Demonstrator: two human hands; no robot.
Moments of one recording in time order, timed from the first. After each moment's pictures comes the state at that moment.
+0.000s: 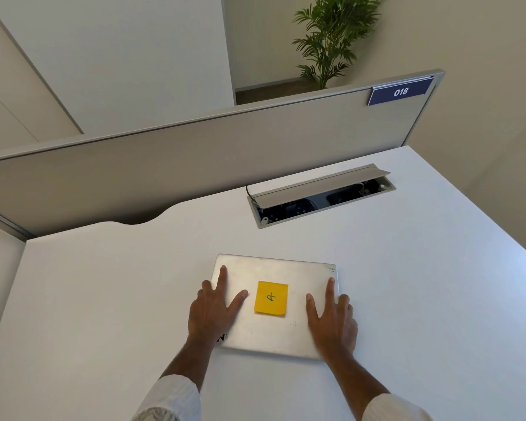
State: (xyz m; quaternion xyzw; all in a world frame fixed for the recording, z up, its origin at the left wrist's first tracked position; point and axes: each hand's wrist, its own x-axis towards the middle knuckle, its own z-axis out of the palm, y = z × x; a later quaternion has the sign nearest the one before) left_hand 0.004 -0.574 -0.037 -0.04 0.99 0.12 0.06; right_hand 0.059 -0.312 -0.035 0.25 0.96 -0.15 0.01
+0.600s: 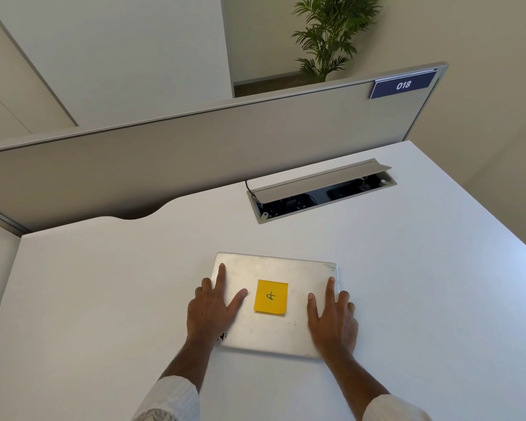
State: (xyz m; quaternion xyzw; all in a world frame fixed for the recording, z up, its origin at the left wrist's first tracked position) left_hand 0.009 -0.577 -0.044 -0.03 0.99 0.10 0.04; right_hand 0.065 -0.316 -0.039 0.24 0.96 -0.15 0.00
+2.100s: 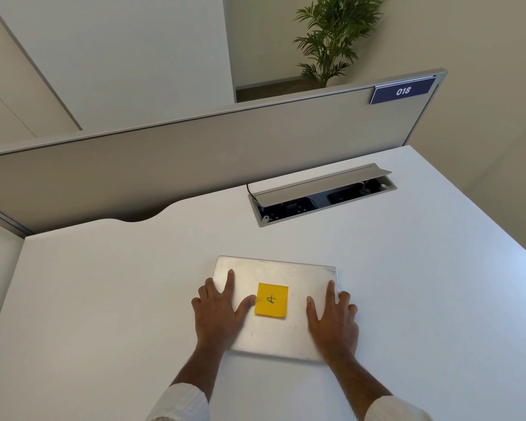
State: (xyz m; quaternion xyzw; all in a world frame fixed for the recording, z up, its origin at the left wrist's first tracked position) left_hand 0.019 -0.557 -0.032 -0.03 1.00 0.07 0.03; right_hand 0.063 -0.312 -0.035 0.23 0.96 -0.16 0.02
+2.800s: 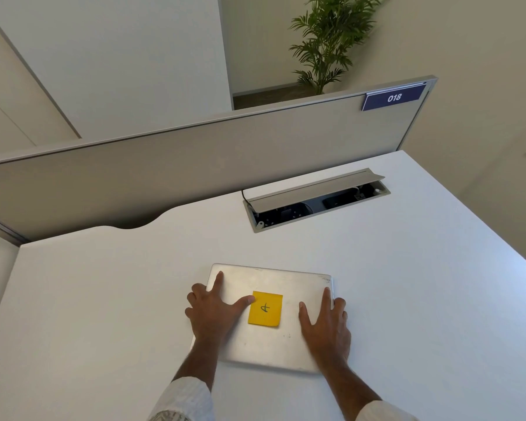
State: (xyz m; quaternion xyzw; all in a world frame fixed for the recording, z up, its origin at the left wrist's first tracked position) left_hand 0.000 -0.547 -0.021 -0.16 0.98 0.13 0.07; right_hand 0.064 -0.313 -0.027 0.24 0.95 -0.20 0.02
